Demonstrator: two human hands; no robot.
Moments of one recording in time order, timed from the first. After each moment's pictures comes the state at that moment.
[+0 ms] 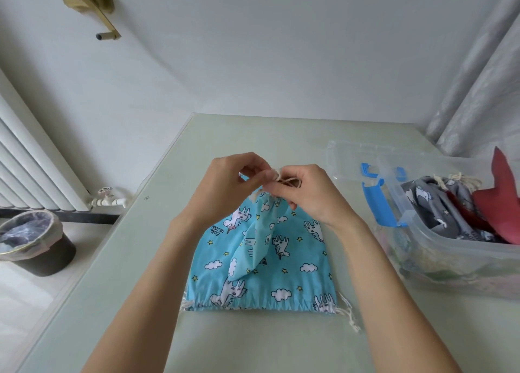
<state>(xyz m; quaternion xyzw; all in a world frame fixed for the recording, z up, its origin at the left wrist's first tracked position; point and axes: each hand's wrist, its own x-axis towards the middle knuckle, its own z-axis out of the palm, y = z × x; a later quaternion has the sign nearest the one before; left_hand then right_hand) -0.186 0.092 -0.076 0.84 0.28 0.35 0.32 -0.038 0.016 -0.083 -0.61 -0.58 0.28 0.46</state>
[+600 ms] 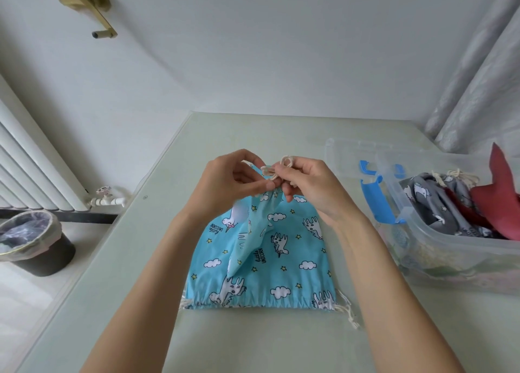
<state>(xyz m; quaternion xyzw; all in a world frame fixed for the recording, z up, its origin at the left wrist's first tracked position) -0.185 0.095 -0.081 0.78 0.28 0.34 0.45 -0.034 0.018 -0.082 -0.57 -0.49 0.37 0.54</state>
